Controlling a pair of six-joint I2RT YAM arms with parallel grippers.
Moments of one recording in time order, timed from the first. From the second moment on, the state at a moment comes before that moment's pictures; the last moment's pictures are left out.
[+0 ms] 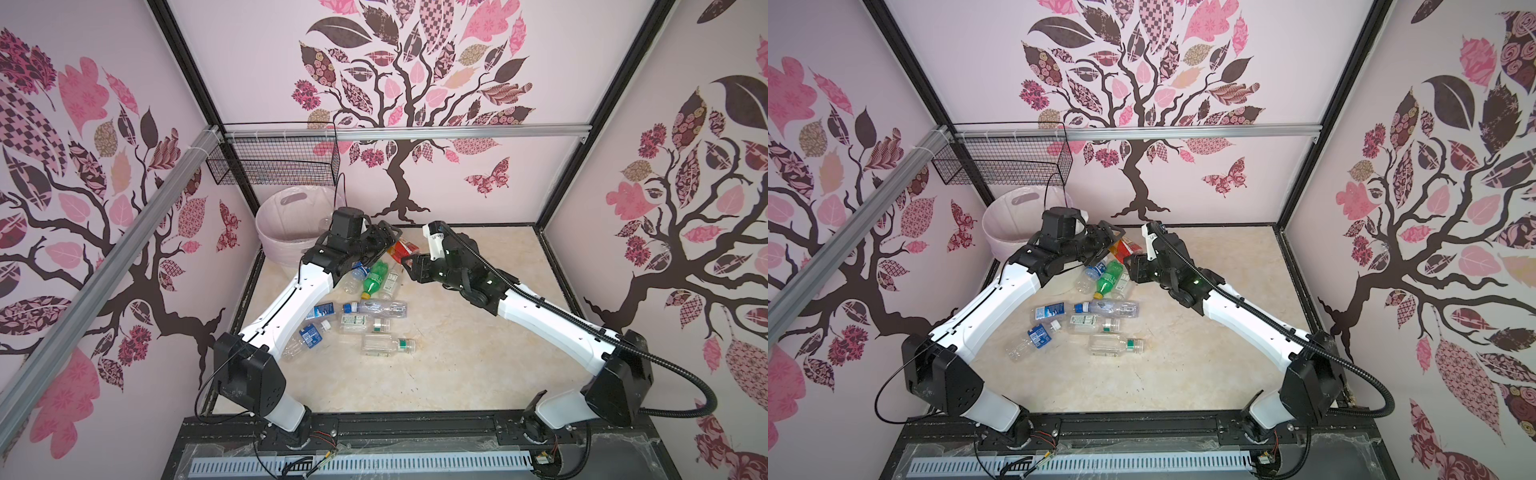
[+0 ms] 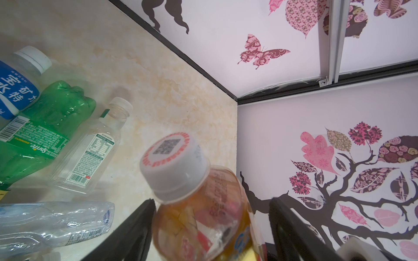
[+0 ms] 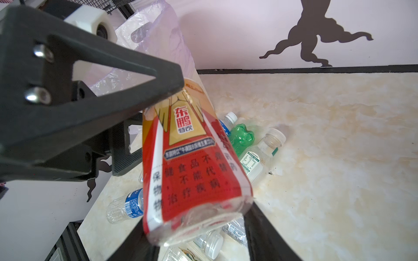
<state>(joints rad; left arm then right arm) -0.44 1.56 1.48 -0.41 0.29 -1.00 0.70 1.47 1.28 -0.20 -0.04 0.48</state>
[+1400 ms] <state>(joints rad) -0.39 1.54 1.49 -0.47 0.25 -0.90 0.71 1.46 1.32 -0.20 -0.05 0.43</state>
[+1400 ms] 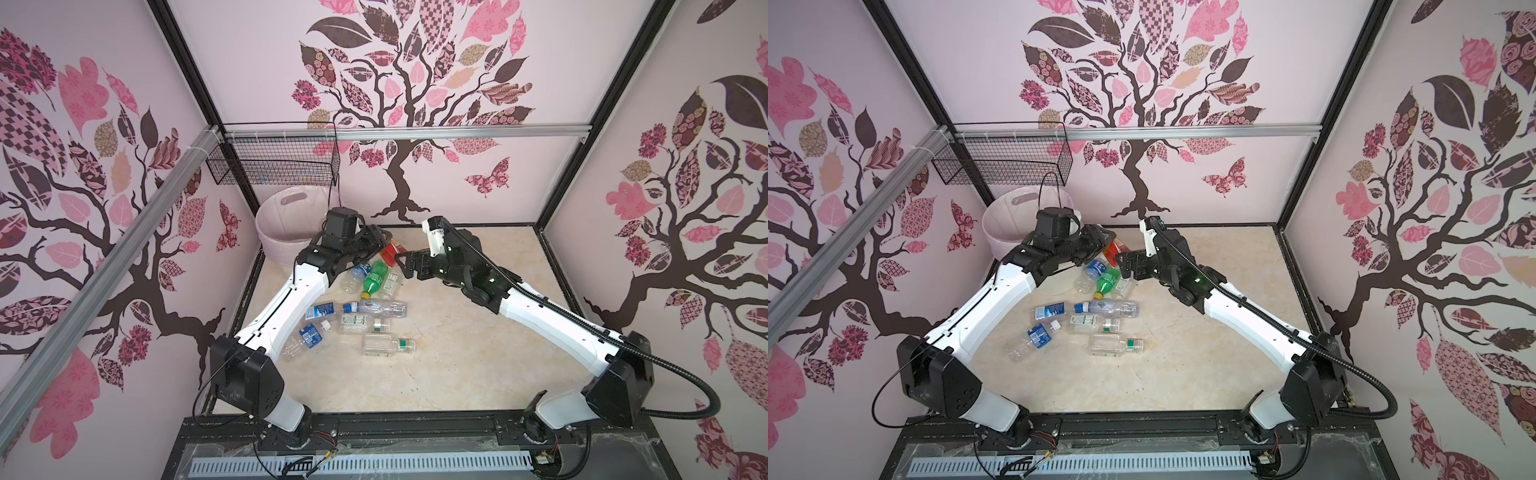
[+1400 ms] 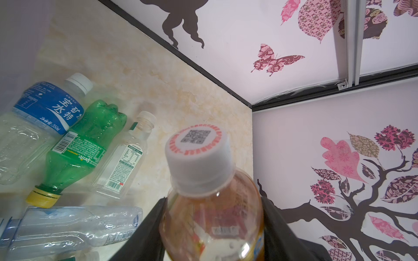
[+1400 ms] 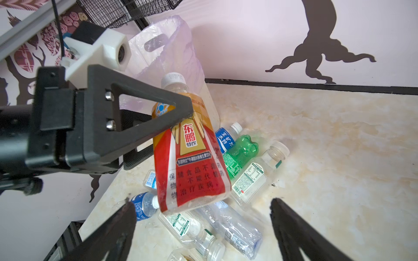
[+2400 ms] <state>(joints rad) 0.08 1.48 1.85 -0.56 0.32 -0.90 0.80 1.60 1.72 -0.31 -0.05 0.32</state>
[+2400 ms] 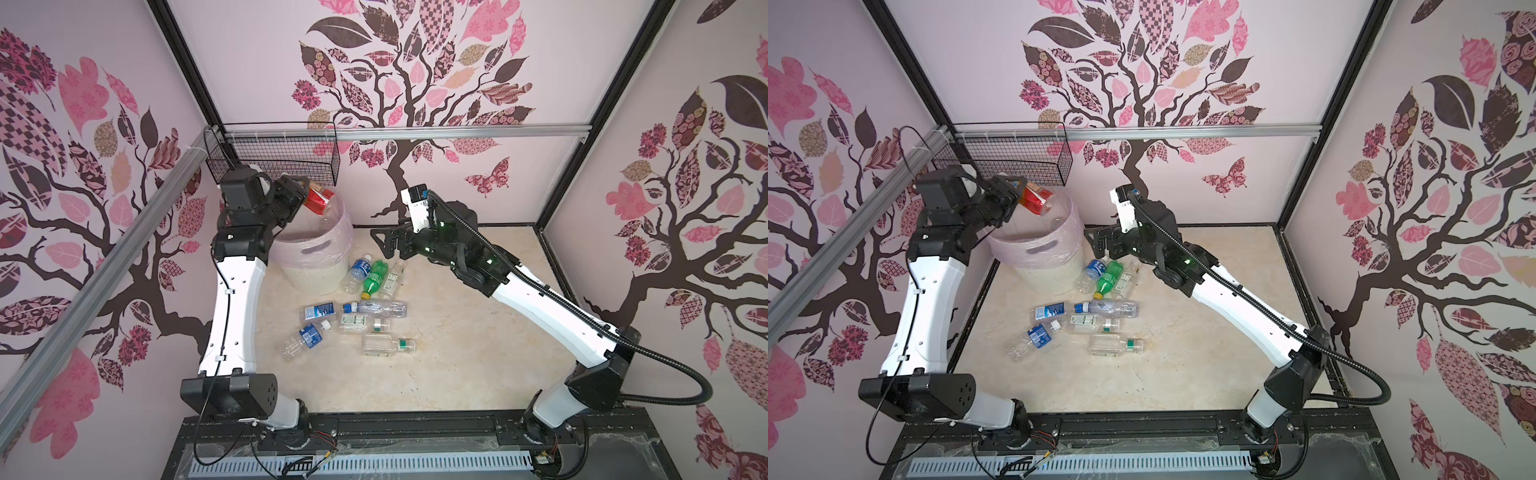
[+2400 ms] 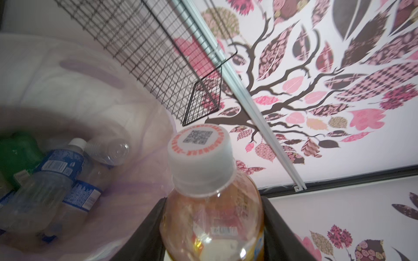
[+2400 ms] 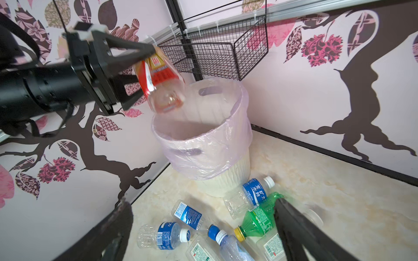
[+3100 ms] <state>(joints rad) 0.15 1.67 1.90 -0.66 0.31 -0.88 0.81 1.62 1.66 -0.32 -0.05 0.33</state>
